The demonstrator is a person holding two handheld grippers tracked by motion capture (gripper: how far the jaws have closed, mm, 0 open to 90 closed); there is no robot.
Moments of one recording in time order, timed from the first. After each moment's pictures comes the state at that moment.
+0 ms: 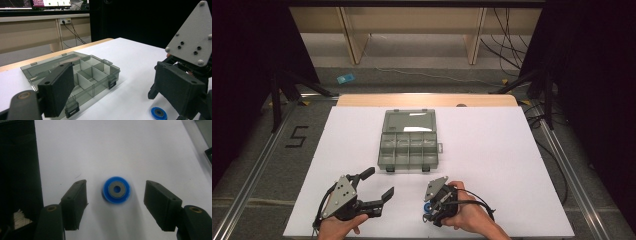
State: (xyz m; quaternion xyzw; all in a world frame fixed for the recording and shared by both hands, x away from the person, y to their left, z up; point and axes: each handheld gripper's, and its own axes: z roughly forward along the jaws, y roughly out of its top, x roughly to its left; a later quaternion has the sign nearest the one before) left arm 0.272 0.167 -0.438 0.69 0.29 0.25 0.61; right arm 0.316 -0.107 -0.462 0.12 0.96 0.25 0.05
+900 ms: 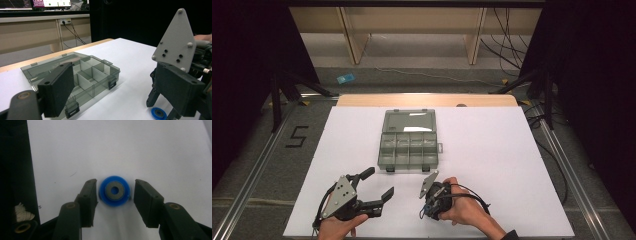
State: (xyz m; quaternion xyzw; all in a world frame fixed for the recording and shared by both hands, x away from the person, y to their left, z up) left arm 0.272 0.167 -0.438 0.69 0.30 0.25 0.61; right arm 0.330 -0.094 -0.465 0.12 0.97 0.20 0.02
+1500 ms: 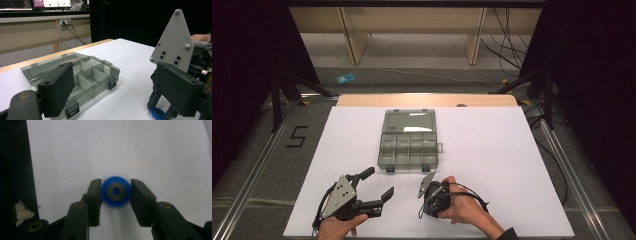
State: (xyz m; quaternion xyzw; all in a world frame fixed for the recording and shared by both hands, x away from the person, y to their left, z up) left arm 0.272 0.167 -0.438 0.68 0.29 0.25 0.62; right arm 0.332 -0.091 -0.462 0.11 0.98 0.19 0.02
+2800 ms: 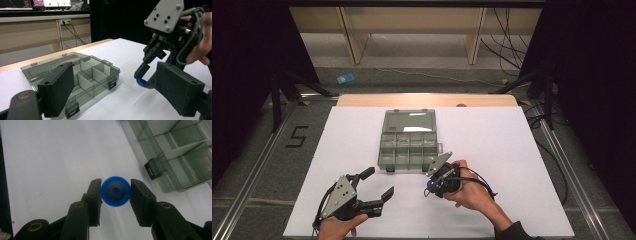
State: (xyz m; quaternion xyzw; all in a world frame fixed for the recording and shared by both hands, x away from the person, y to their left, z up) left arm 0.272 0.167 -0.438 0.68 0.30 0.25 0.62; right arm 0.360 -0.113 -0.428 0.15 0.95 0.26 0.09
